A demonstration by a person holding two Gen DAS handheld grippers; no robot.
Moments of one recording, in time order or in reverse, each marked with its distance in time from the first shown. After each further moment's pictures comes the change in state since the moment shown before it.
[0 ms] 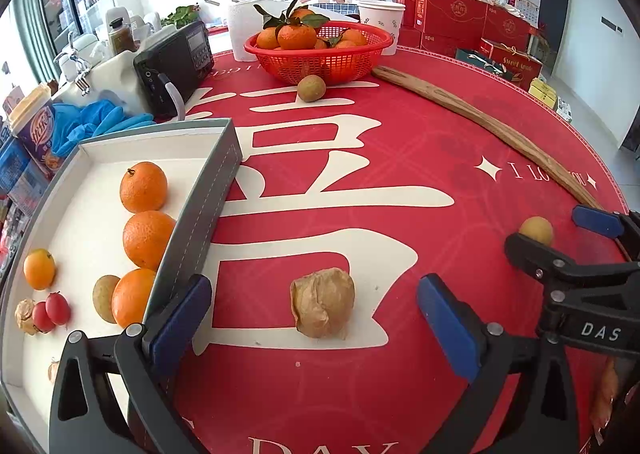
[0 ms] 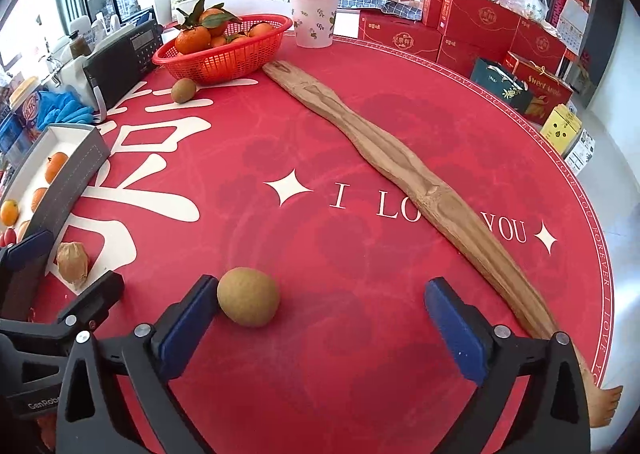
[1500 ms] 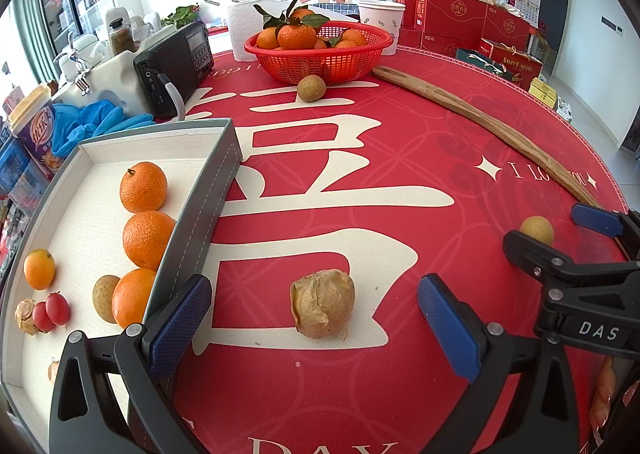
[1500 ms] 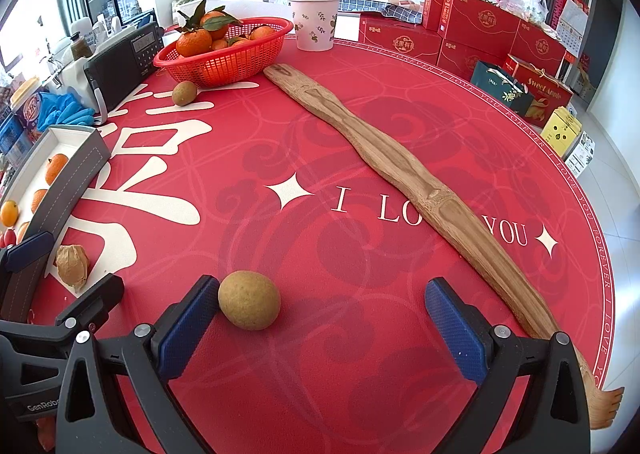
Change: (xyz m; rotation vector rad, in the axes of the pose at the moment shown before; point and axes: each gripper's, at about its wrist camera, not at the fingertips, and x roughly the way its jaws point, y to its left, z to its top) left arm 0.000 0.000 0.000 0.000 0.000 0.000; right arm 0.001 0.000 0.000 -0.004 -0.011 0.002
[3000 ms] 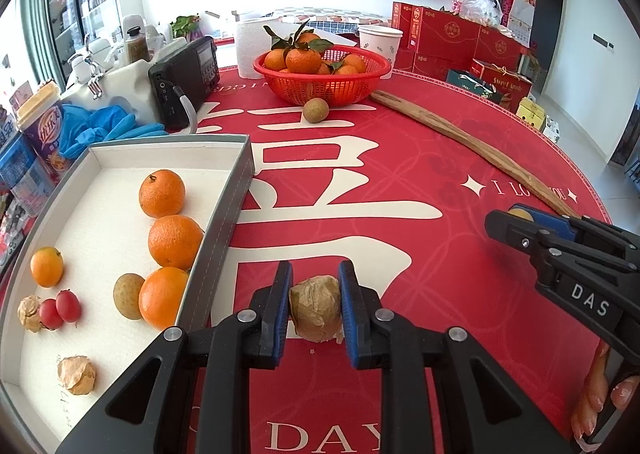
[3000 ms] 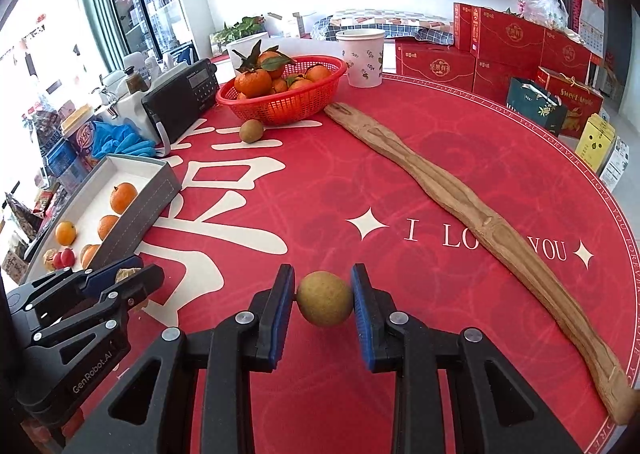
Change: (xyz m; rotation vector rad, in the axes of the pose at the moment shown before) left arm -0.021 0.012 -0.002 -0.028 -0.062 -0.051; right arm -0.022 0.023 0.003 0.022 -0.118 0.178
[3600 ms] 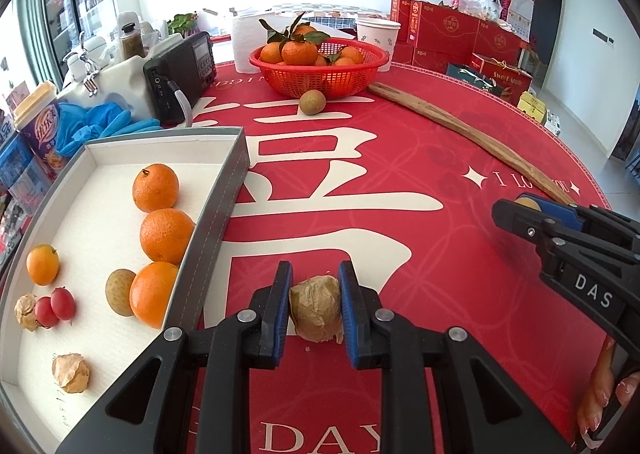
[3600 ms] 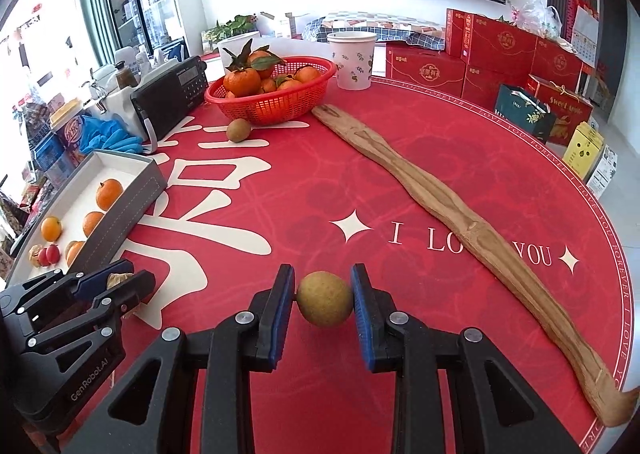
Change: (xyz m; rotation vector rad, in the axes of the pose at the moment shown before) left arm 0.005 -0.003 -0.003 0.011 0.012 0.004; right arm 0.000 -0.001 -0.001 -0.020 -0.005 -0.054
